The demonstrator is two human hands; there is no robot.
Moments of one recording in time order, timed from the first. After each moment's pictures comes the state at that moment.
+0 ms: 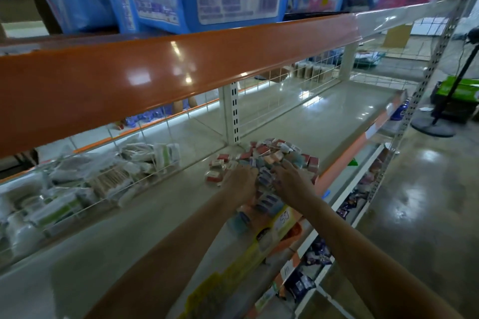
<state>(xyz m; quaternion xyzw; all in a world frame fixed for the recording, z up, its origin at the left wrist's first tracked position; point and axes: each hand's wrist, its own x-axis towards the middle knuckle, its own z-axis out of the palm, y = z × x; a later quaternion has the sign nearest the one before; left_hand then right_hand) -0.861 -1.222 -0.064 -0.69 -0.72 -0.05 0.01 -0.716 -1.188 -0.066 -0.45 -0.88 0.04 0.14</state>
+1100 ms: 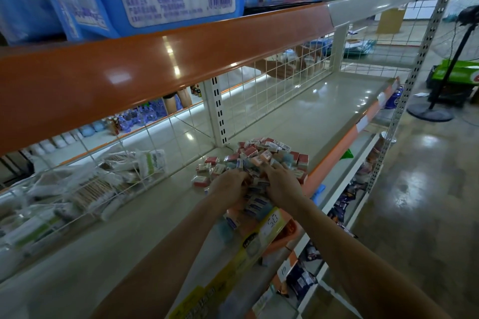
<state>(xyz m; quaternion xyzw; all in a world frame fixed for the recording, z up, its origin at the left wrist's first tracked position) -0.861 -1.209 -0.074 -0.71 -0.70 -0.09 -0.01 -0.711 -1.175 -0.073 -0.46 -0.86 0.12 0.18</state>
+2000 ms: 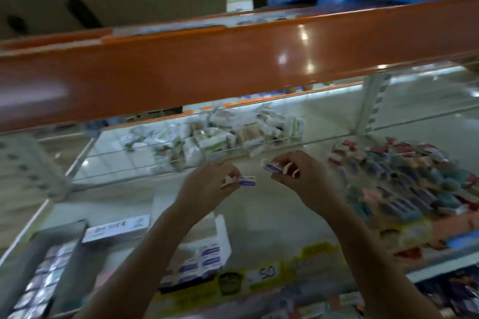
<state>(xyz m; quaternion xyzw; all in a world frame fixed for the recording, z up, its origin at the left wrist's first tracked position) -0.997 -1.514 -0.011 -0.50 -0.85 -0.17 0.05 -0.858 -1.349 -0.014 -0.17 -0.88 0.35 0.28</state>
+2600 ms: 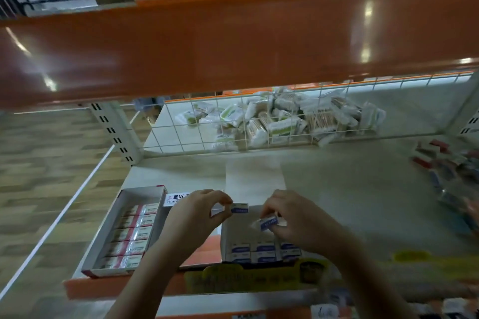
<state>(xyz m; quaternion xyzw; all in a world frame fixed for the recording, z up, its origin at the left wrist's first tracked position) -1.019 -1.681 -0.038 -0.37 -0.91 -0.17 -0.01 -0.922 -1.489 -0.048 0.06 -0.97 0.24 0.04</state>
